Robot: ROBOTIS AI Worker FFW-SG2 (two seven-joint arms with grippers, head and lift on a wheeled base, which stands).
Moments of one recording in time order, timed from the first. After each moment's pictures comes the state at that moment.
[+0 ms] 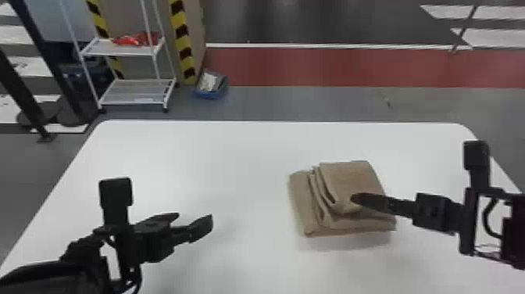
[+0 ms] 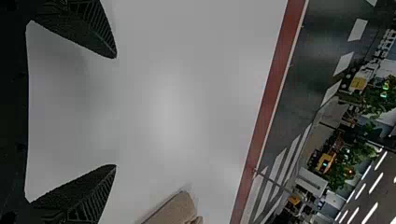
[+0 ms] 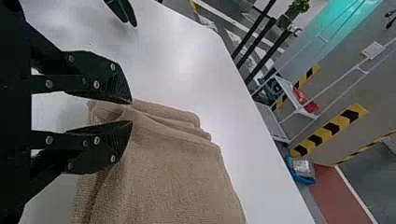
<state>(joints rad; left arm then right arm) 0.20 0.00 0.17 -2.01 0.10 0.93 -0.53 -0.08 -0.11 -0.33 -1.99 -0.25 1.49 0.78</state>
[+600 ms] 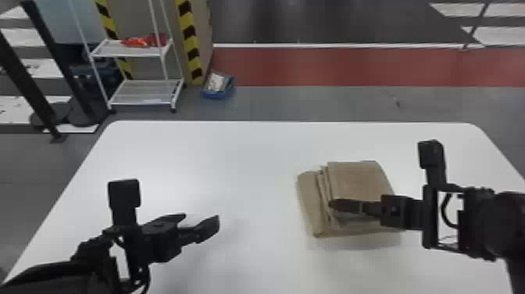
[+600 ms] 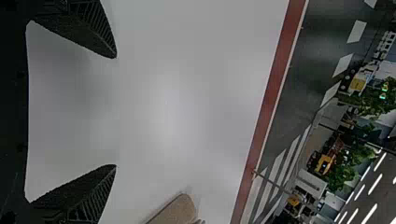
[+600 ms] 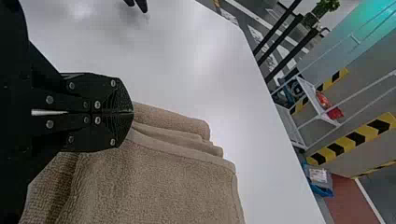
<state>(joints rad) 0.20 0.00 0.19 -2.01 0.10 0.92 -0.53 -0.12 -0.09 -0.14 -1.87 -0.18 1.39 0.74</state>
